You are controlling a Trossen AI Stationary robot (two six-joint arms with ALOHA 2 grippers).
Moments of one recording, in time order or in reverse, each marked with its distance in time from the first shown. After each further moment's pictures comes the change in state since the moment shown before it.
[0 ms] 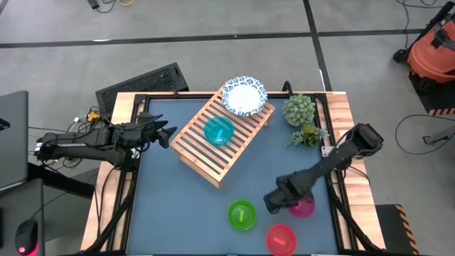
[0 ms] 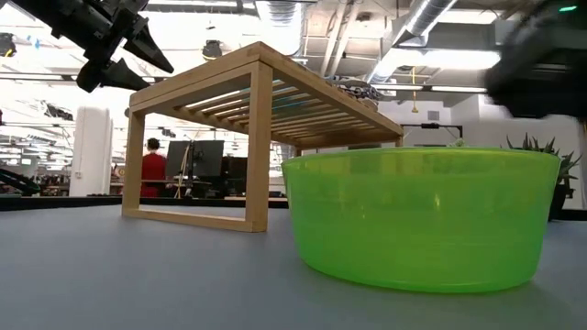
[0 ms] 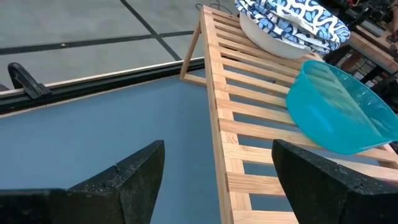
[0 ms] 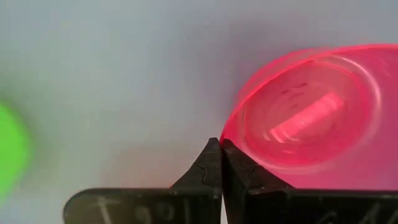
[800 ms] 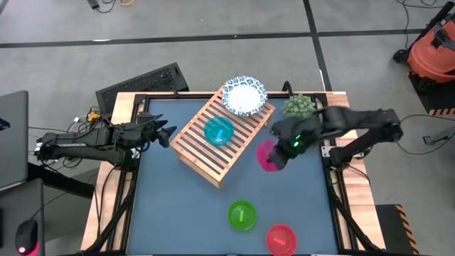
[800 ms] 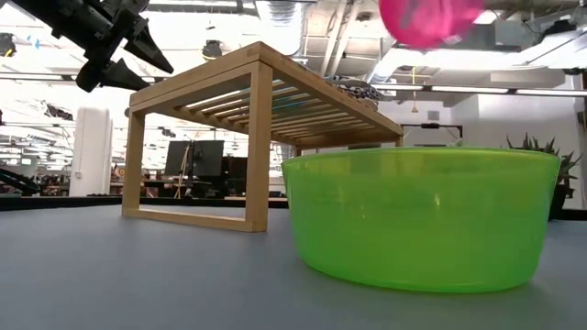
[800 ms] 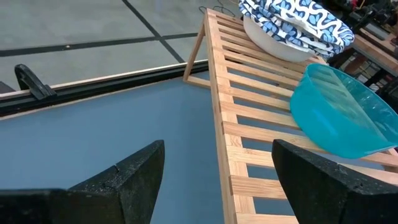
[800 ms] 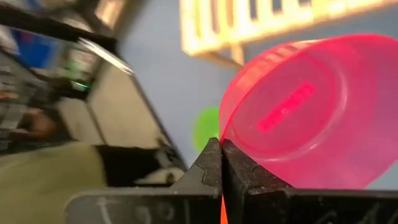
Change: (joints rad) left arm 0.000 0.000 0.000 0.000 -0.016 -0.002; right arm -0.357 -0.317 0.572 -0.227 0.029 -0.900
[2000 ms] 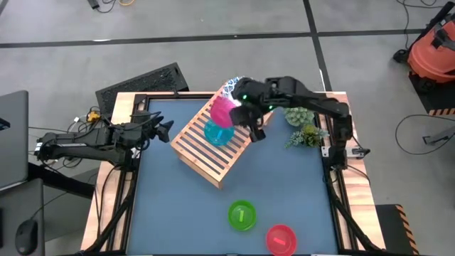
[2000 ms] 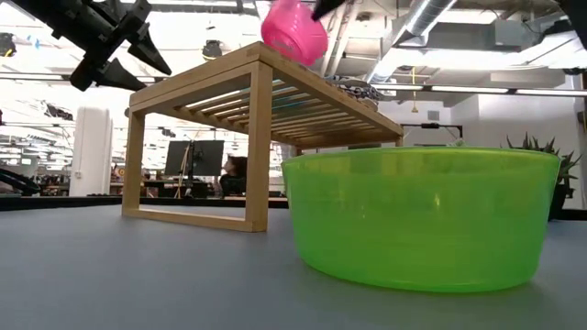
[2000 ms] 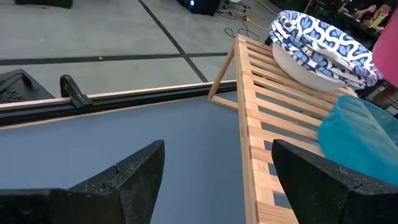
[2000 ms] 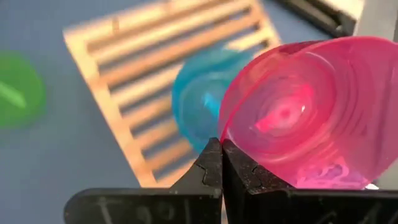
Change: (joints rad) left arm 0.000 0.001 0.000 -0.004 -0.140 -0.049; right arm -0.314 0.540 0.636 -0.221 0.056 -1.625
